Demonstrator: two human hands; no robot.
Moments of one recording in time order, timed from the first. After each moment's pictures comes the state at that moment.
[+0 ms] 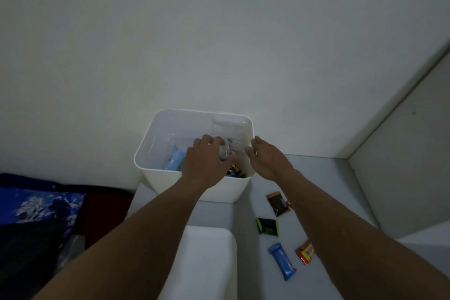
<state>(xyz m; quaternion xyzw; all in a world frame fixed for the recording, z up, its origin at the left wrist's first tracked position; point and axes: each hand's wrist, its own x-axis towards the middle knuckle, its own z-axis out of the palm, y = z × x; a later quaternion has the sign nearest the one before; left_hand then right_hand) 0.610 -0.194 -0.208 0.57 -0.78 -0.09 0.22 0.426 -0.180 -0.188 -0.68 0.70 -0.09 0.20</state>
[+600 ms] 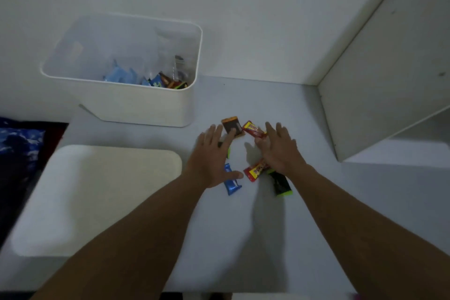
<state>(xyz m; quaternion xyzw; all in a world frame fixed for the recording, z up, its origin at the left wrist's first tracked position) 0.483 -0.061 -0.372 0.46 -0.88 -0.12 0.02 0.269 -0.035 -0.337 -0.58 0.78 -0.05 0.24</state>
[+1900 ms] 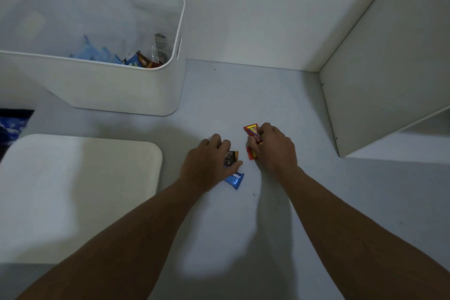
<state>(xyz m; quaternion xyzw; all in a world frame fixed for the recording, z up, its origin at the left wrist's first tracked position) 0.449 -0.043 -0.410 0.46 -0.87 0.00 0.15 0.256 -0.039 -0.393 -0.62 0.77 -0.13 0.07</state>
